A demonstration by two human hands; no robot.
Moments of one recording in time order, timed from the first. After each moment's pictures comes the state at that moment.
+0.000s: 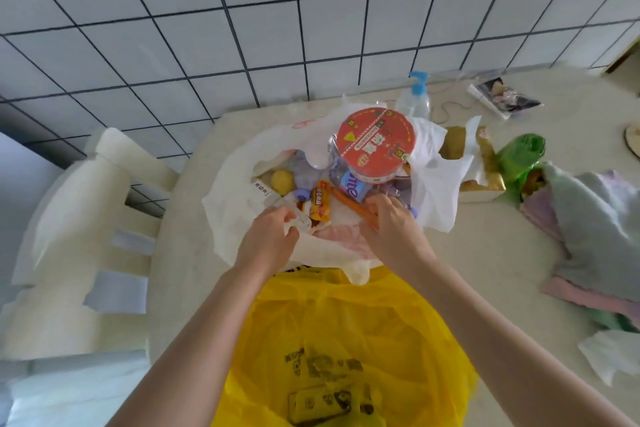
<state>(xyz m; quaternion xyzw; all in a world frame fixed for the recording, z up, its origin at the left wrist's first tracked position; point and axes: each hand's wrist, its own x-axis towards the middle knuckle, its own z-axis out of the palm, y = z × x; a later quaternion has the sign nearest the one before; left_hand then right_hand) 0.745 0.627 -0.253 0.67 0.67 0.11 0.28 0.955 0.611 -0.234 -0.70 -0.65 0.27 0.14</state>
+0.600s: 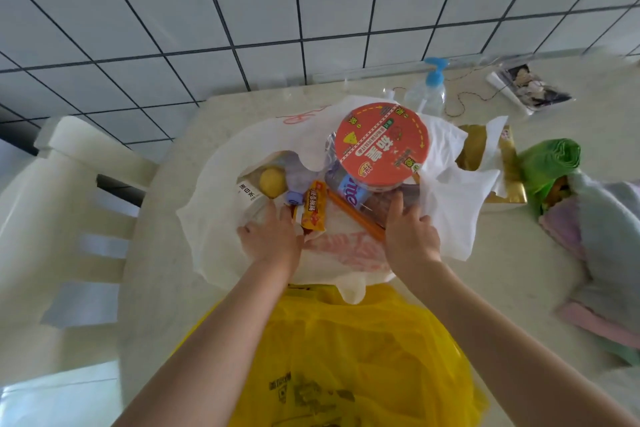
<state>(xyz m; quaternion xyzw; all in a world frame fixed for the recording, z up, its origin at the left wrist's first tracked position) 0.780 0.678 -0.319 0.64 0.74 -0.20 0.11 0.979 0.663 -0.295 -0.76 -0.61 0.17 -0.12</state>
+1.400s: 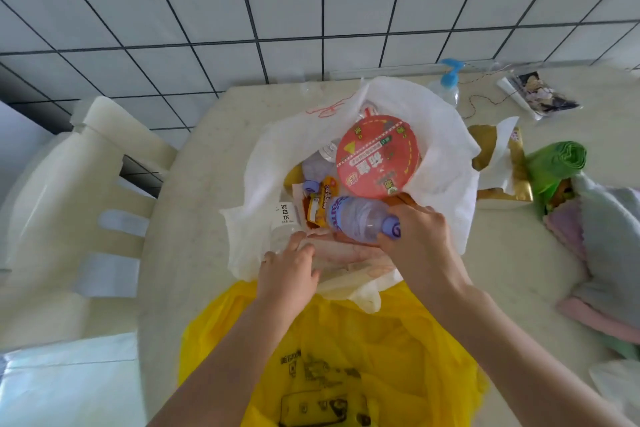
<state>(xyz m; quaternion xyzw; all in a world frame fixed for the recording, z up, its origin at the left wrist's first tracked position) 0.765 0.596 -0.297 0.72 0.65 -0.09 0.22 0.956 0.617 -0.221 -0.70 -0.66 0.21 0.16</state>
